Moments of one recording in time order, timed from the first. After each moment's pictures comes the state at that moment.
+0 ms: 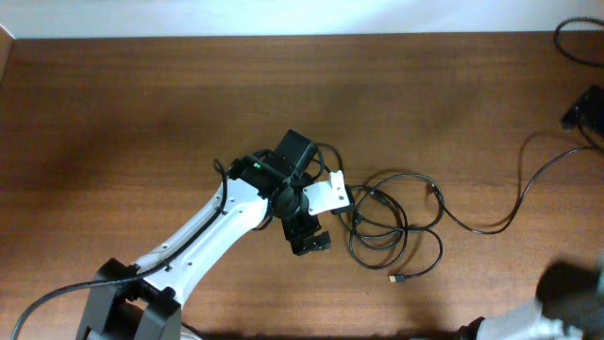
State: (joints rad) left arm -0.57 1.60 1.16 -0.90 0.41 0.67; right arm -0.46 1.74 2.10 -1.61 0.04 0.27
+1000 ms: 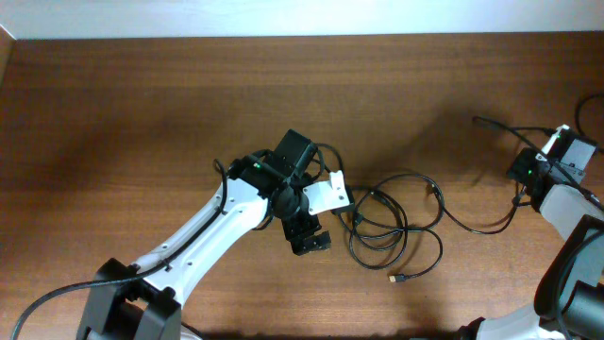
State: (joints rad) left arm -0.57 1.60 1.16 -0.90 0.41 0.67; right arm -0.46 1.75 0.88 0.02 0.01 0.11
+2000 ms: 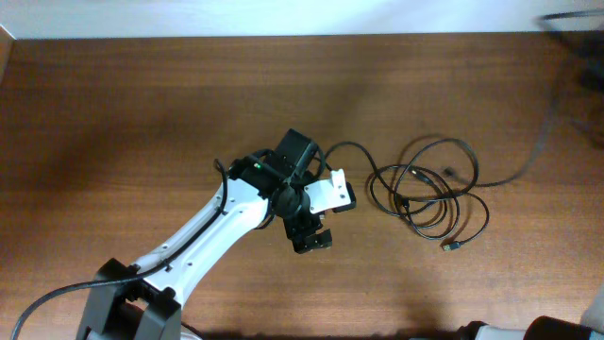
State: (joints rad) left arm -0.57 1.60 1.16 -0.87 0.41 0.67; right arm -0.42 1.51 1.72 -0.67 -0.58 0.07
